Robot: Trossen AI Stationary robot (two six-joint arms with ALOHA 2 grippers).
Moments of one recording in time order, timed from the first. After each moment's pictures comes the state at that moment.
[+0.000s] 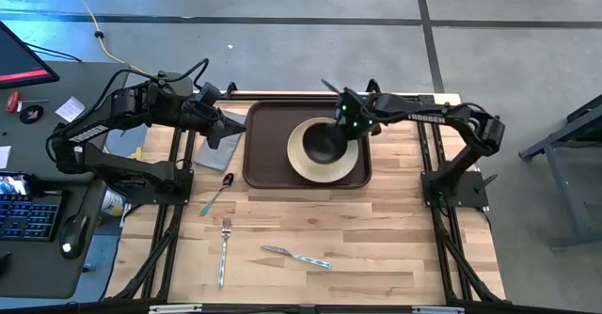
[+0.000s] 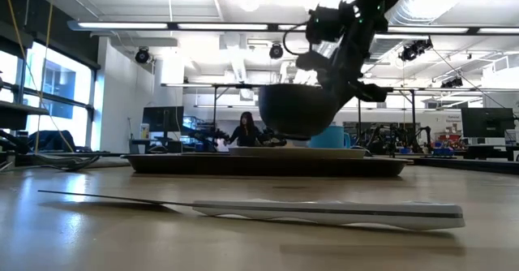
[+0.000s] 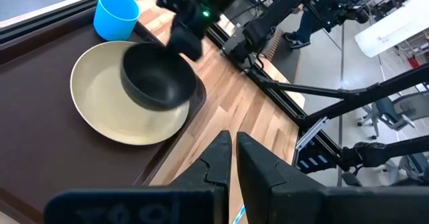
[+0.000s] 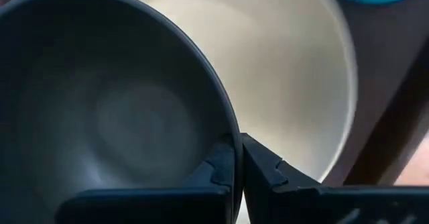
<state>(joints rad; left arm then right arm) 0.23 1.00 1.44 -0.92 0.11 -0.63 -0.48 1.62 1.18 -0.70 -0.13 0.83</state>
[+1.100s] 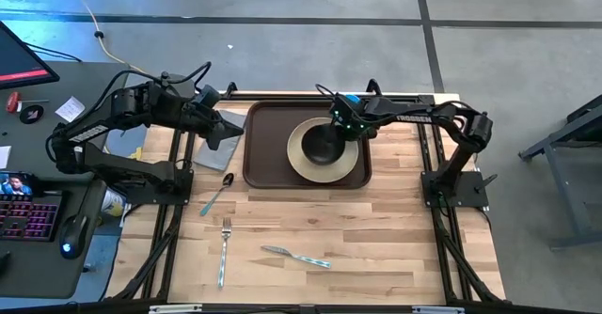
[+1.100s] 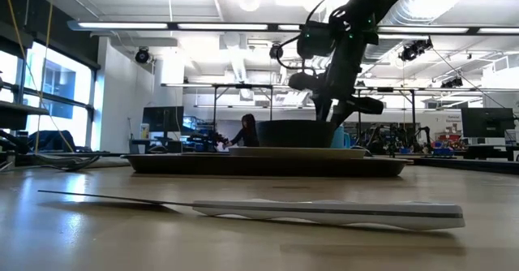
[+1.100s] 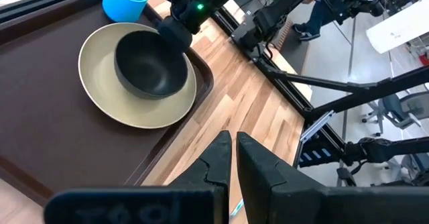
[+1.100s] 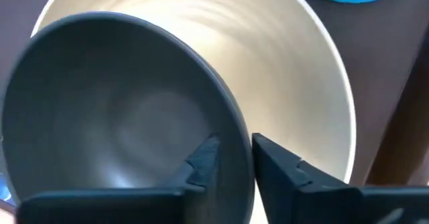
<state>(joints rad) 0.23 1.00 1.44 -0.98 0.12 -0.66 -0.46 1.71 1.18 -0.65 -0.04 0.94</state>
